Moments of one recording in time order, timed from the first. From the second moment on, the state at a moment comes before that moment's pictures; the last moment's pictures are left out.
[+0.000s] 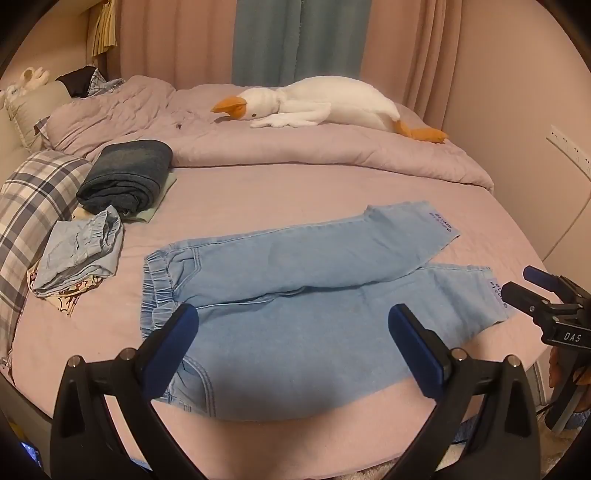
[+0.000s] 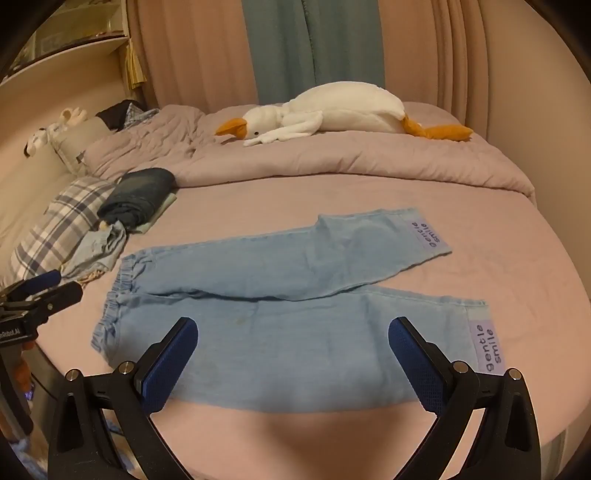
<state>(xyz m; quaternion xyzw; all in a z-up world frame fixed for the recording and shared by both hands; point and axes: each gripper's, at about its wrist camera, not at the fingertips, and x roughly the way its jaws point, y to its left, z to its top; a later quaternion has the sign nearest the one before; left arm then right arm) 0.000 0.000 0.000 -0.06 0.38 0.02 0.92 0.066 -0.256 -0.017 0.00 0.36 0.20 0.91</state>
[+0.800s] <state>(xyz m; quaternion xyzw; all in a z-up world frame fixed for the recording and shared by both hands) 0.001 0.000 0.000 -0.06 0.38 0.03 0.92 0.067 -0.254 -0.018 0.01 0.36 0.21 0.91</state>
